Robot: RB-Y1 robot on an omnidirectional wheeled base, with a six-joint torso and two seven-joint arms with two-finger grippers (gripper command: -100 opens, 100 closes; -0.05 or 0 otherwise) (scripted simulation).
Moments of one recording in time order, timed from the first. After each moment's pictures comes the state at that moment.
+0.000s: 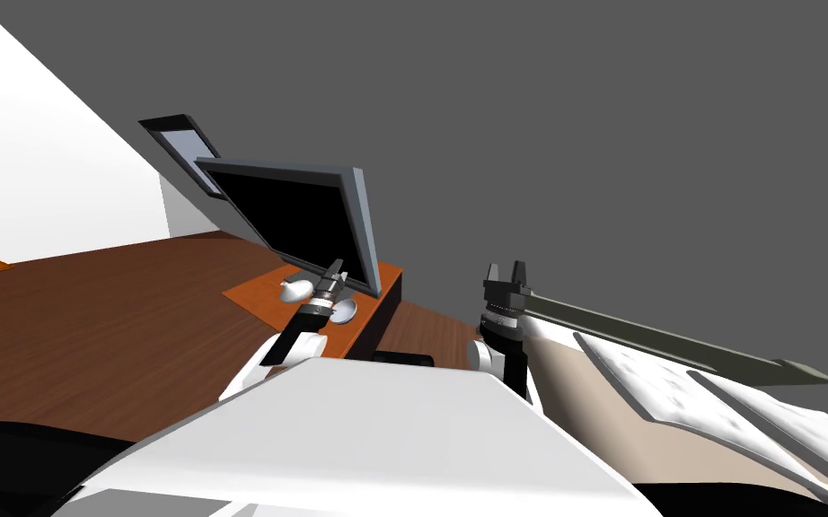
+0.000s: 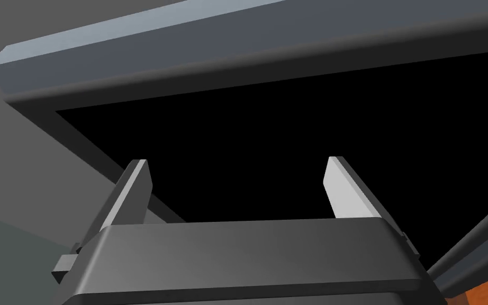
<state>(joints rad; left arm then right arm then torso) 0.50 0.21 0.03 -2.18 0.04 -0.15 -0.03 0.48 0.02 0.00 -2.29 -0.02 -0.54 -0.09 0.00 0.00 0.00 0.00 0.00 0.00</state>
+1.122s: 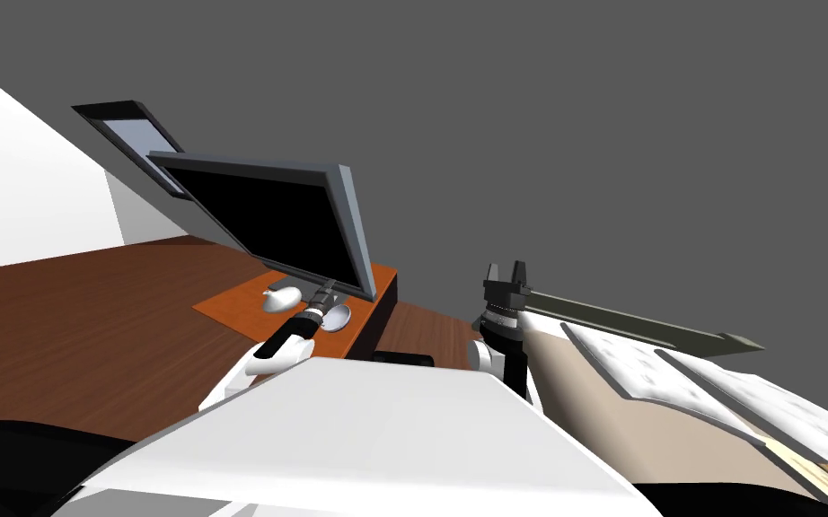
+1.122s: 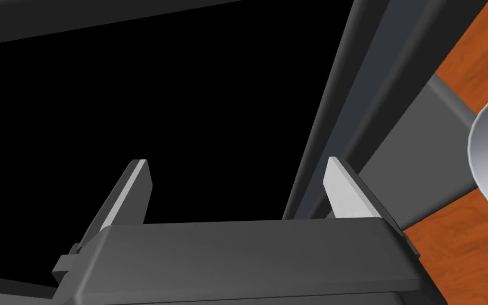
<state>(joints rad) 0.52 0.26 0.13 -2.05 0.16 0.21 0.02 0.48 0.02 0.00 -2.29 -0.02 -0.54 -0.09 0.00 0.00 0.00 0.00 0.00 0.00</state>
